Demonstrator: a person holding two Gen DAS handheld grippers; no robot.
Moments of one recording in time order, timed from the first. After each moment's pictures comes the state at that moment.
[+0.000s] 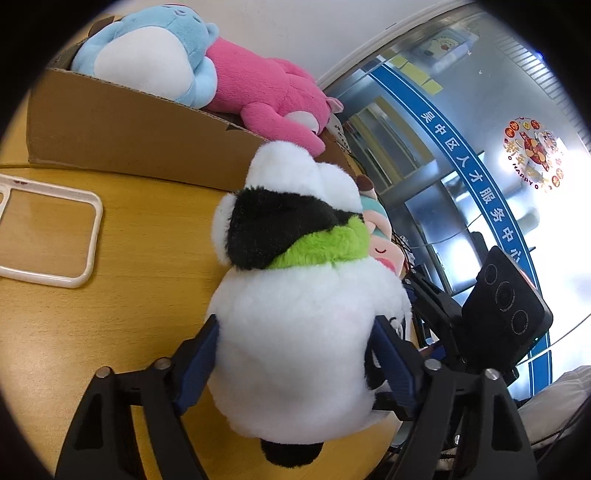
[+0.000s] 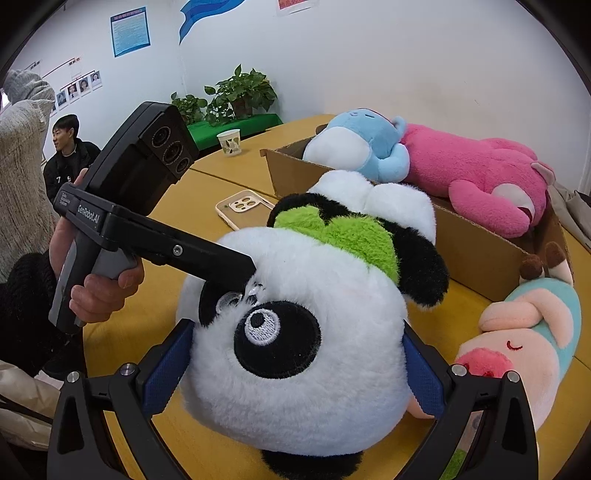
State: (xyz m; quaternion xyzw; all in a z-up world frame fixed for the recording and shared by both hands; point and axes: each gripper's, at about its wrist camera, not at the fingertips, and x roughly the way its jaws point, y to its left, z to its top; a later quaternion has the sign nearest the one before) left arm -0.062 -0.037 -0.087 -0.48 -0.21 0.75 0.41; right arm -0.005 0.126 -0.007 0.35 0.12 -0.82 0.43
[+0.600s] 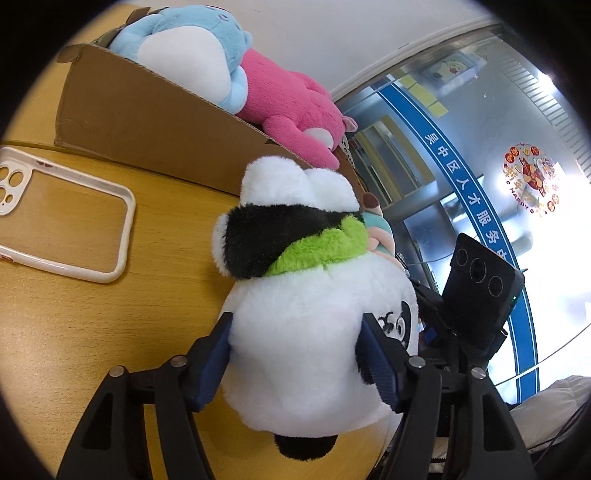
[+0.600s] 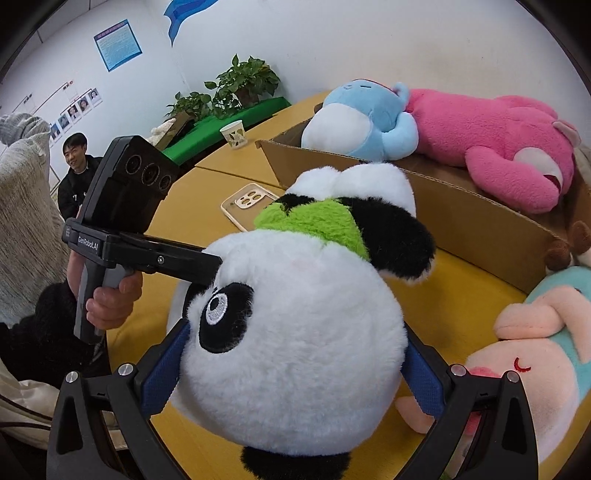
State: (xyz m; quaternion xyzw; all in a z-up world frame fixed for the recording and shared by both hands) left arm -0.065 -0.066 -0.087 -0.47 -0.25 0.75 0.38; right arm -0.048 0.123 -0.015 0.42 0.07 -0.78 0.47
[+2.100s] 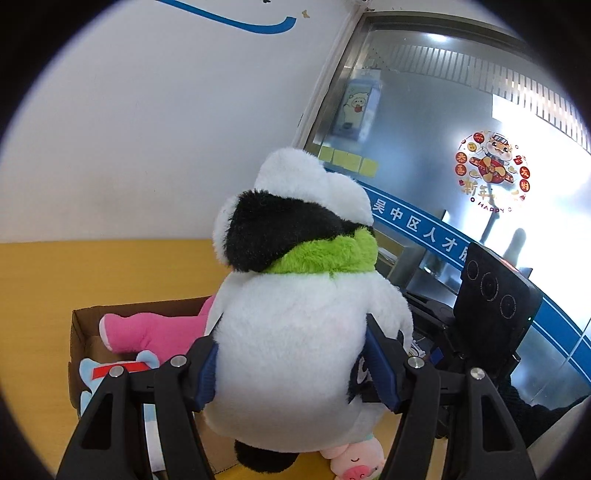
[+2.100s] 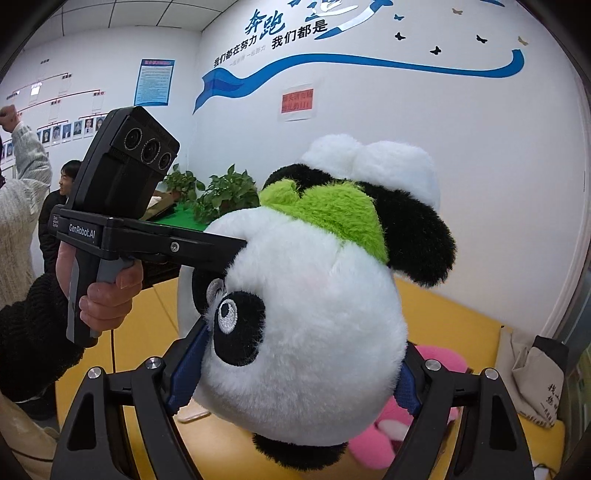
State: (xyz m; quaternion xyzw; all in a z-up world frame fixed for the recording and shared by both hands) left arm -0.182 -0.007 0.175 -0.25 -0.08 0.88 0.40; right arm -0.140 0.136 0.201 0.16 0.13 -0.88 0.44
